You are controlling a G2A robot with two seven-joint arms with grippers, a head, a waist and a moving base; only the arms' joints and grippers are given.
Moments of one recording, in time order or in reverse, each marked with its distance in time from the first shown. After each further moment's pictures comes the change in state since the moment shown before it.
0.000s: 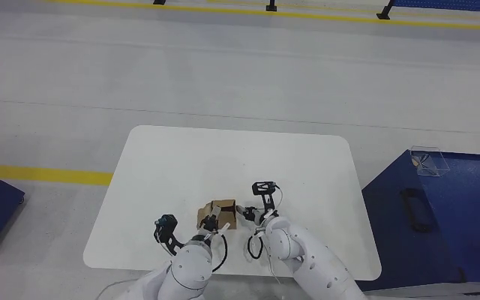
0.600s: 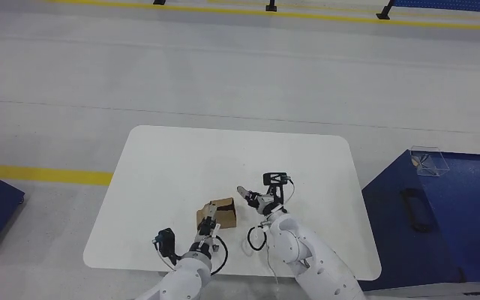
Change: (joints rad) left arm 0.160 -0.007 -0.042 -0.011 0.154 -0.473 -0.085; right arm -0.100 0.009 0.107 -0.140 0.009 -0.097 -0.265
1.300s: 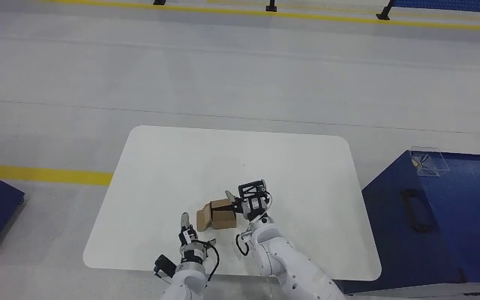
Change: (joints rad) left arm 0.115 -0.073 -0.024 0.229 -0.135 -0.700 -0.007; right arm 0.048 -0.062 -0.181 0.090 -0.327 0.191 -0.135
